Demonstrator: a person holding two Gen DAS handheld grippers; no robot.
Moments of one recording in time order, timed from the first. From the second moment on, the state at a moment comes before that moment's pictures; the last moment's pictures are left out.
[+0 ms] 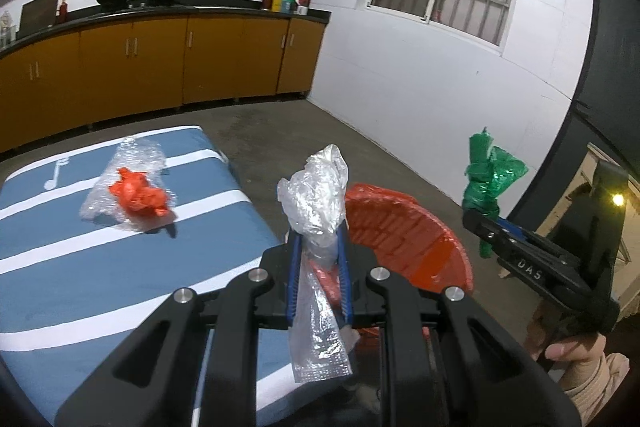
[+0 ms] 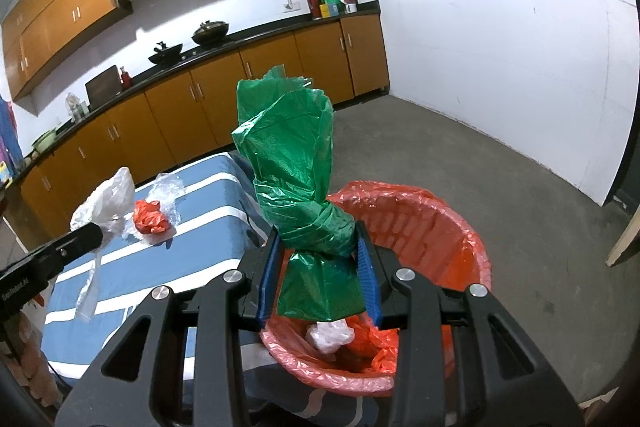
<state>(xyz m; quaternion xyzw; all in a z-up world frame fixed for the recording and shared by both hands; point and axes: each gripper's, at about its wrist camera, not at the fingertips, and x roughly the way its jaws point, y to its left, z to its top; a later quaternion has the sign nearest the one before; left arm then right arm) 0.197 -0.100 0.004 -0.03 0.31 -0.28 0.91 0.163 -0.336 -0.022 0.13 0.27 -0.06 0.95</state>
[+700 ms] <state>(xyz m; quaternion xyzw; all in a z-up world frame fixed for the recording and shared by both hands) 0.218 -0.175 -0.028 -0.03 0.35 -0.35 0.87 0.166 -0.373 -0.029 0.17 0.27 -0.09 0.94</state>
